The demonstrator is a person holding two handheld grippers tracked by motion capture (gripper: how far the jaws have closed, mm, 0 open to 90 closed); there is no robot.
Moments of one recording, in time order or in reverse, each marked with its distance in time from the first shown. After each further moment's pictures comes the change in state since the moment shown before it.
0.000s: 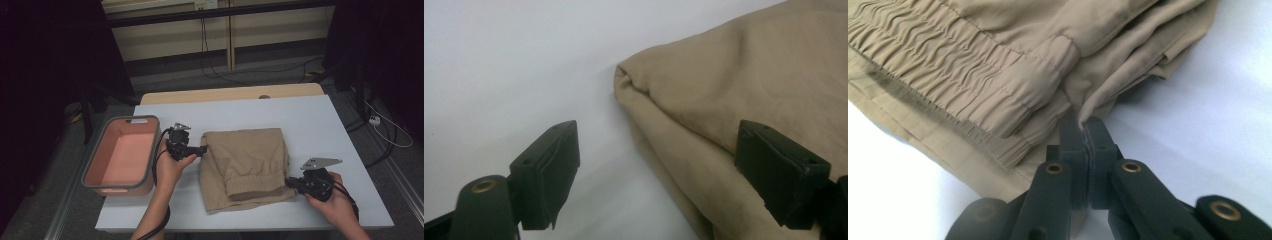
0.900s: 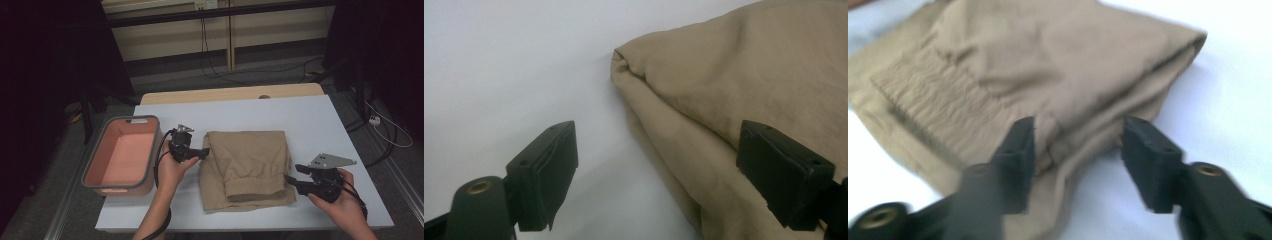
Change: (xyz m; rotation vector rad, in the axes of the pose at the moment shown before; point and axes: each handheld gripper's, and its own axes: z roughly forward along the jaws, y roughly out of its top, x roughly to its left) left arm -0.009 -0.002 0.002 0.011 0.002 0.019; right arm 0.012 0.018 -0.032 -0.142 -0.078 -0.055
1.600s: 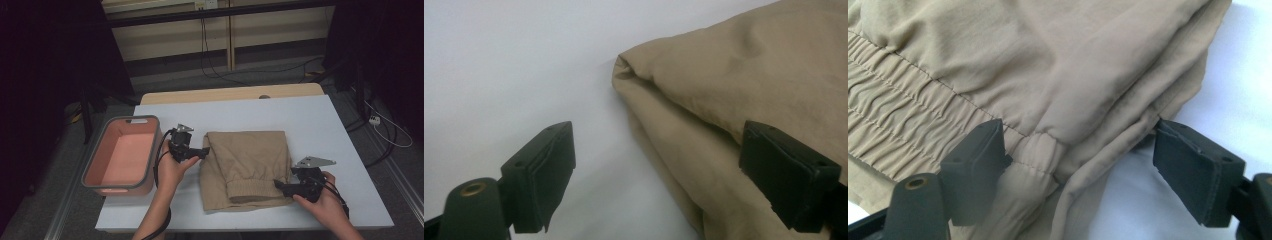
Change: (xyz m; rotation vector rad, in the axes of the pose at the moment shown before) left arm 0.000 0.001 -0.001 -0.011 0.006 0.009; right arm 0.000 -0.021 0.047 0.078 -0.013 0.130
